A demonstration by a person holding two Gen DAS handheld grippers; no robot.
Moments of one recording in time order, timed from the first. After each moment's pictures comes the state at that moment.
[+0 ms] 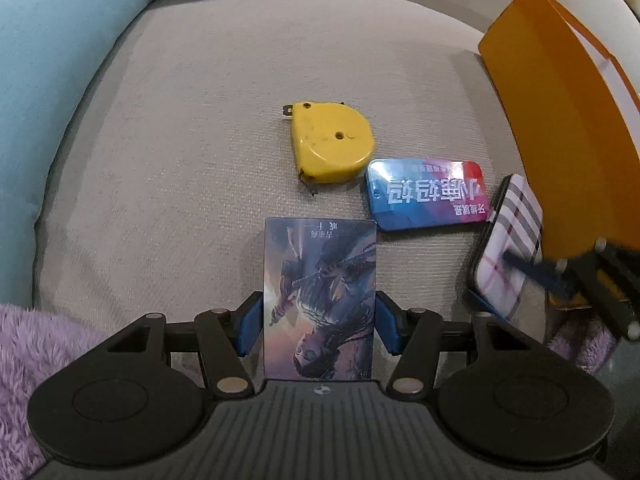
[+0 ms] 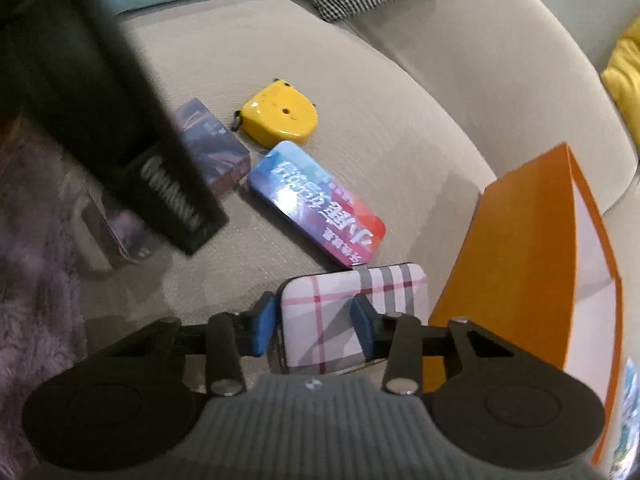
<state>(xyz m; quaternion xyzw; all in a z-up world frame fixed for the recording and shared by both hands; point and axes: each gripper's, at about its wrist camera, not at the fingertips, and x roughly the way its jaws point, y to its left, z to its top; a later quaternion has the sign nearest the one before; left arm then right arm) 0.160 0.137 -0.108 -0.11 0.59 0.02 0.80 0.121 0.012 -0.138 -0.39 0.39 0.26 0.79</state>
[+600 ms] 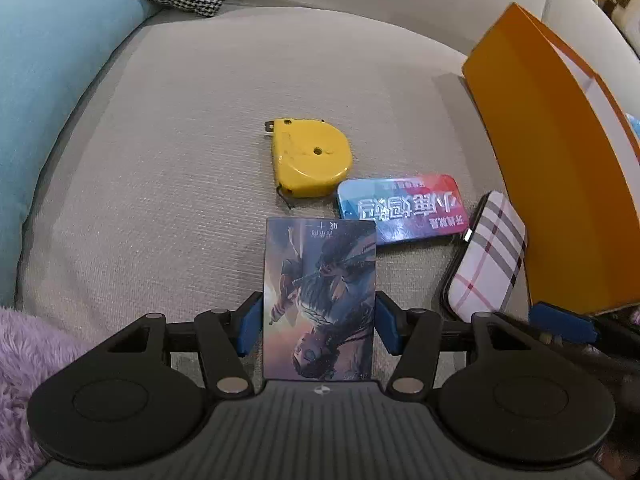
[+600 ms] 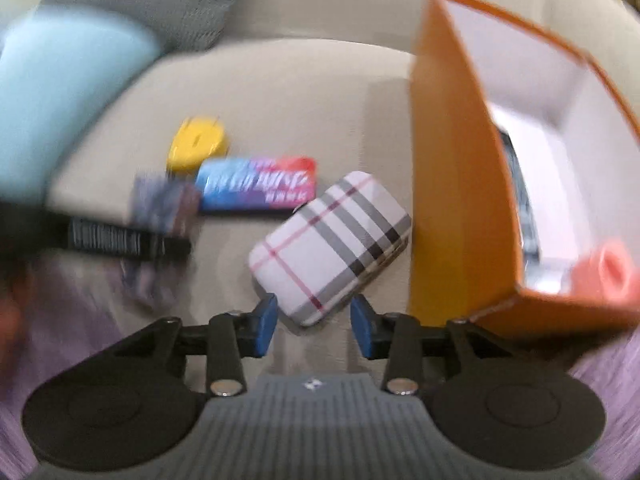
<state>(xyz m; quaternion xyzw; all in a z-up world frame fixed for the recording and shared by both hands) 0.149 0.127 -0.108 -0.12 0.55 0.01 0.83 0.138 -0.080 -0.106 0.00 0.51 0.14 0.85</state>
